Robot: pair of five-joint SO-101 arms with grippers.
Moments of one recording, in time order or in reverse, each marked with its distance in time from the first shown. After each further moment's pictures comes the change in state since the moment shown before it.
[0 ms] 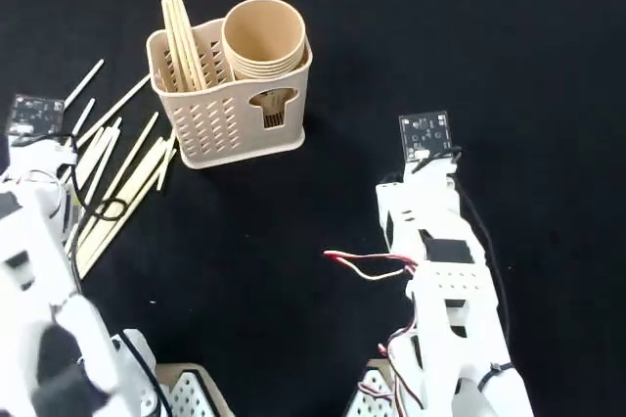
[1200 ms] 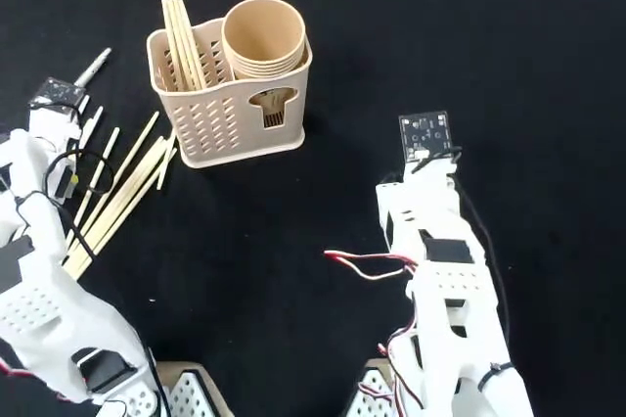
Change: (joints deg) left arm 0.0 56.9 -35.7 -1.7 -12.7; right arm 0.0 0.0 0.0 0.0 0.0
